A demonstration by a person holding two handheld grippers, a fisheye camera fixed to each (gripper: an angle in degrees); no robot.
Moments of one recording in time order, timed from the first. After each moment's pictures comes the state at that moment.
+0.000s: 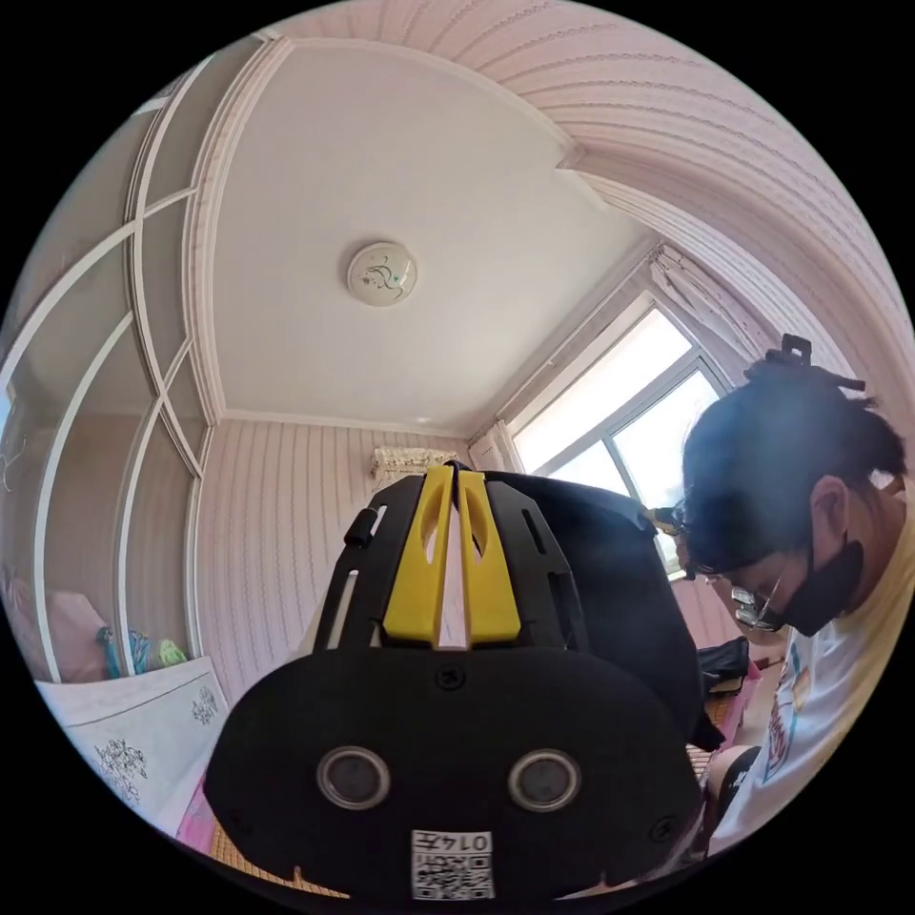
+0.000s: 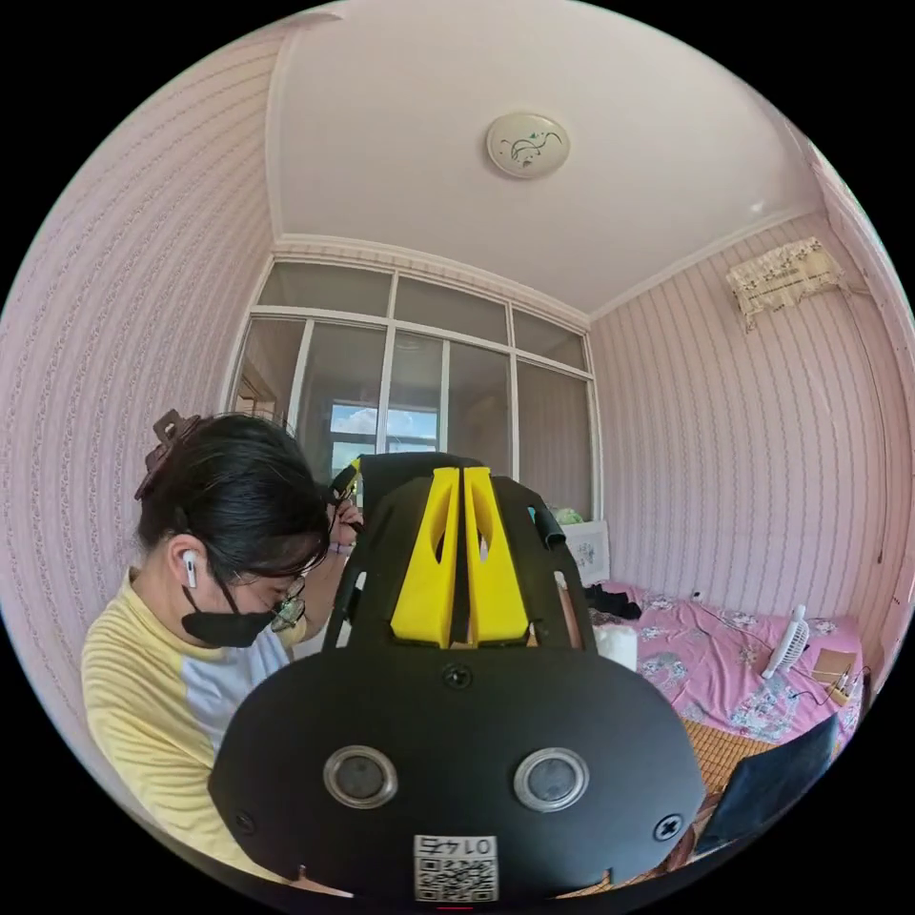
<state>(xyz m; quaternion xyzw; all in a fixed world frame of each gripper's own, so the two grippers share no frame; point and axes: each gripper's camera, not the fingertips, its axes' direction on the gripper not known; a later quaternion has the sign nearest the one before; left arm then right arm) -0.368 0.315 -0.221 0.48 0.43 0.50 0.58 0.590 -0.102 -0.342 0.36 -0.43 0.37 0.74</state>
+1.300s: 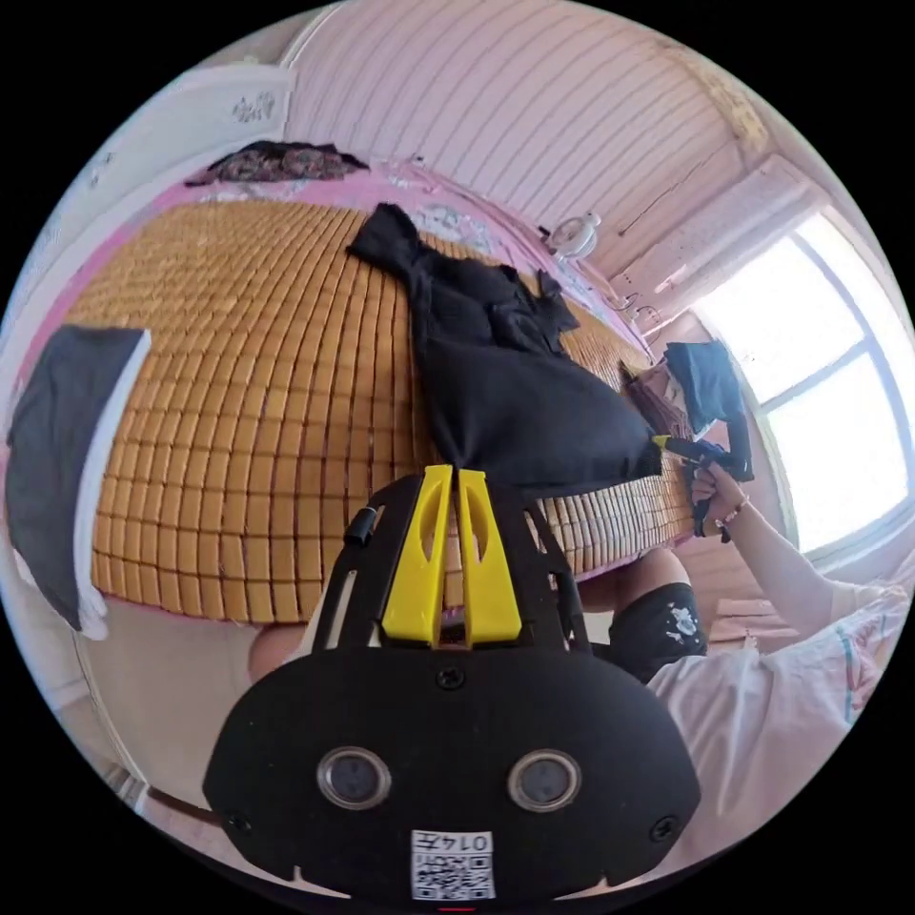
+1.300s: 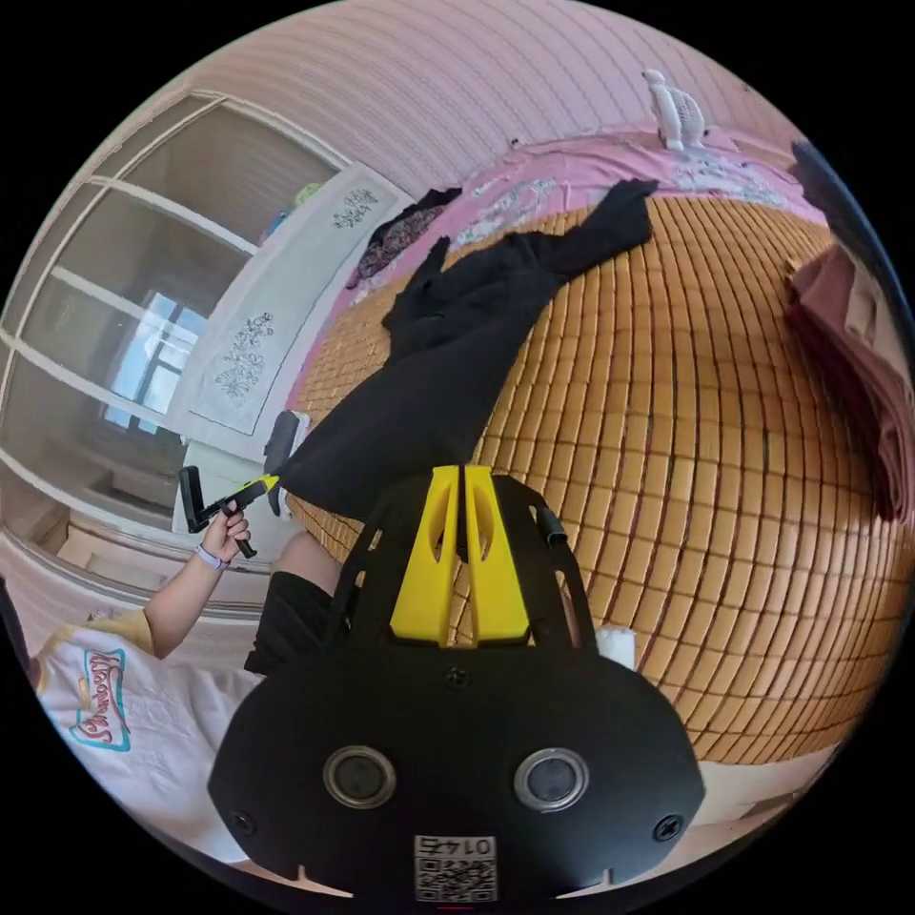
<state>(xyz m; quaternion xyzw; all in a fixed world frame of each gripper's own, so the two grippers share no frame) -0.337 0.210 0.376 -0.20 0.13 0.35 0.91 0.256 -0.018 0.197 -0.28 -0.56 0.47 0.61</state>
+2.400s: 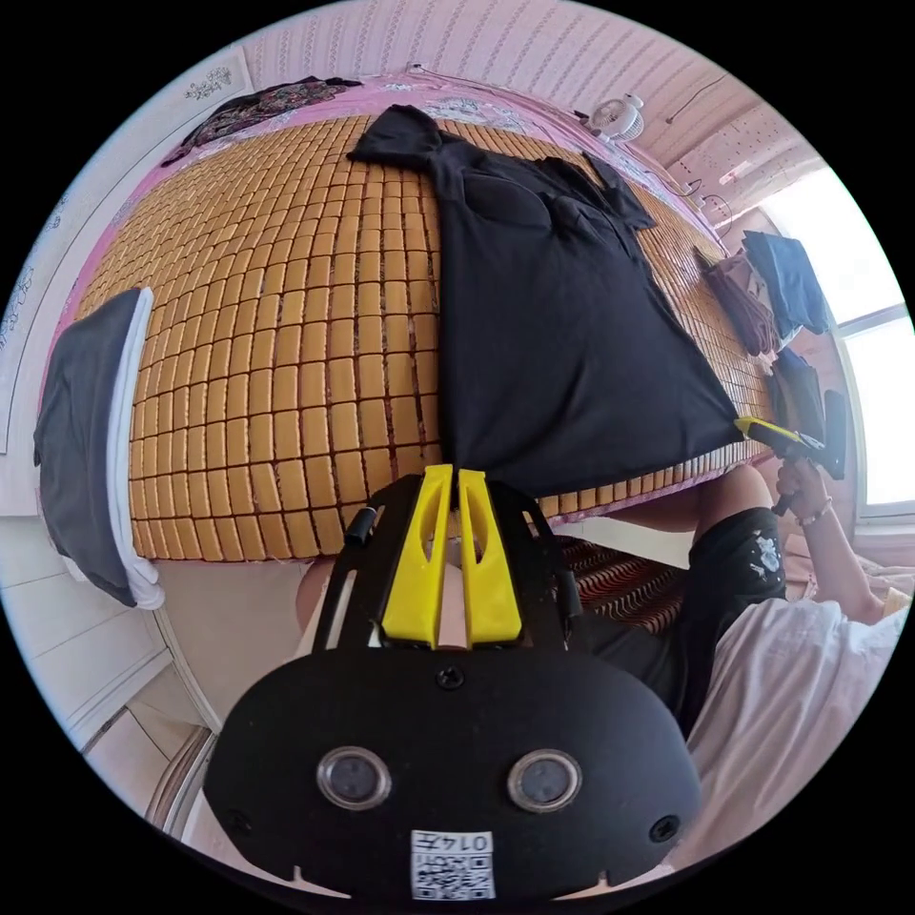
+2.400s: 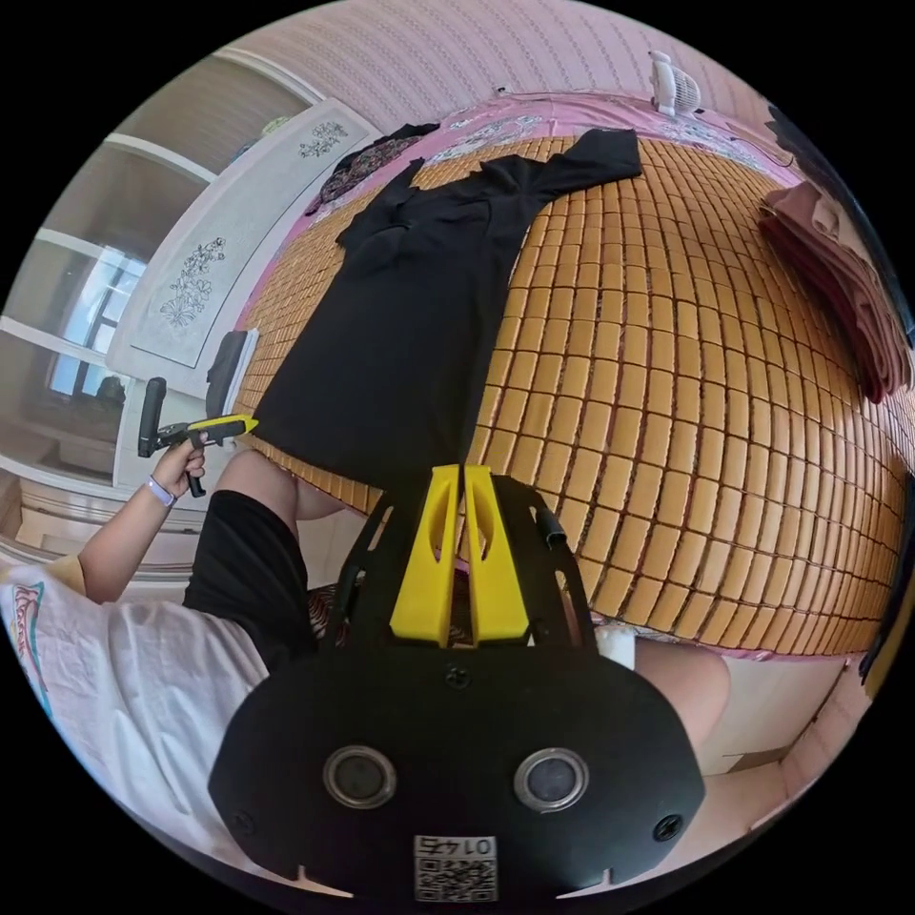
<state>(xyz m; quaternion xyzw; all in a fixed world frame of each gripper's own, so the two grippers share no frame) -0.204 0.163 0.496 -0.28 -0.03 0.42 0.86 0.316 -0.033 0.236 -0.34 -0.54 0.39 0.66</state>
